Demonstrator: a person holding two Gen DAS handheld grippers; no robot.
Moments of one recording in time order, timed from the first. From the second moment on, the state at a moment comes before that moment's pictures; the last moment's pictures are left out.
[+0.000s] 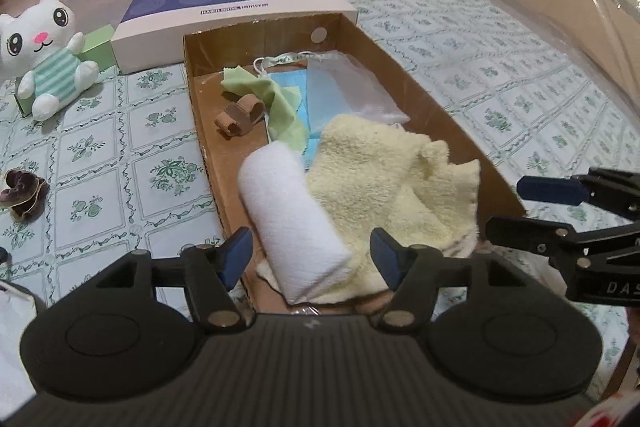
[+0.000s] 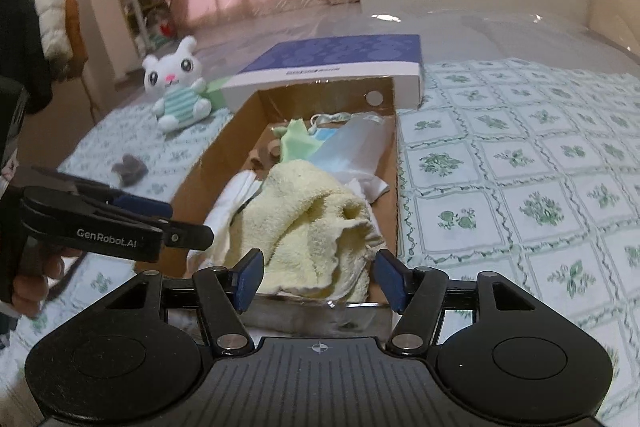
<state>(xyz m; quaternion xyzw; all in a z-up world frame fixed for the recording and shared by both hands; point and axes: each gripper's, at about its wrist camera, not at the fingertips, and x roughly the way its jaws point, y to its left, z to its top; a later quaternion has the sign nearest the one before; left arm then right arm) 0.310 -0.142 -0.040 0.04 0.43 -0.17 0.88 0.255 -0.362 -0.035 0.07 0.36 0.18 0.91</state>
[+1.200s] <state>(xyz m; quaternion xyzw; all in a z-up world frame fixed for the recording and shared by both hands) 0.152 0.029 -0.006 -0.04 0.42 -0.05 0.91 0.159 -0.240 -0.007 0.08 0.35 0.27 0.89</state>
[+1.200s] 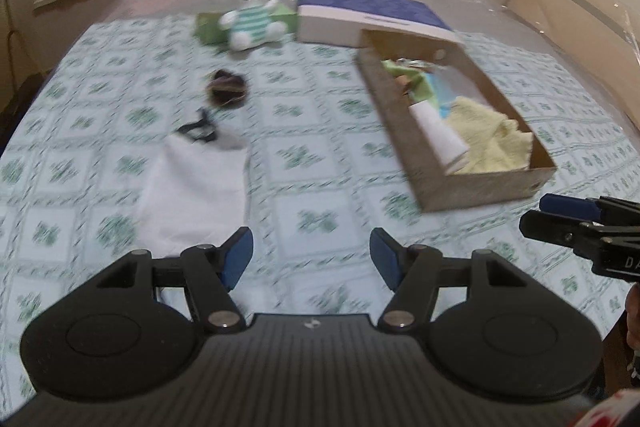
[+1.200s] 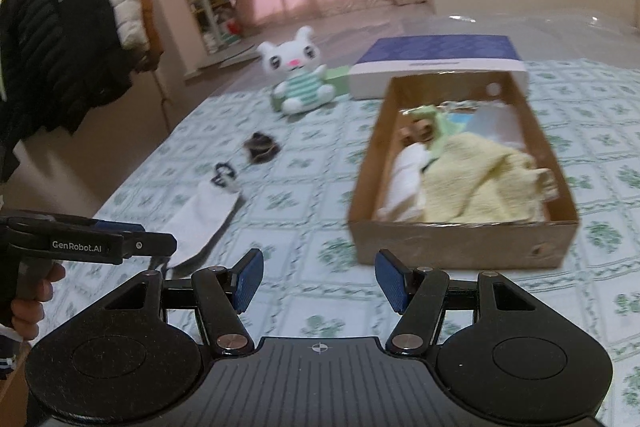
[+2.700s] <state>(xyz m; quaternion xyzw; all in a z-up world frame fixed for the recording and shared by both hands) 0.109 0.180 -0.061 -0.10 0.44 0.11 0.88 0.197 -0.029 -0.102 -0.13 0.29 0.50 0.80</state>
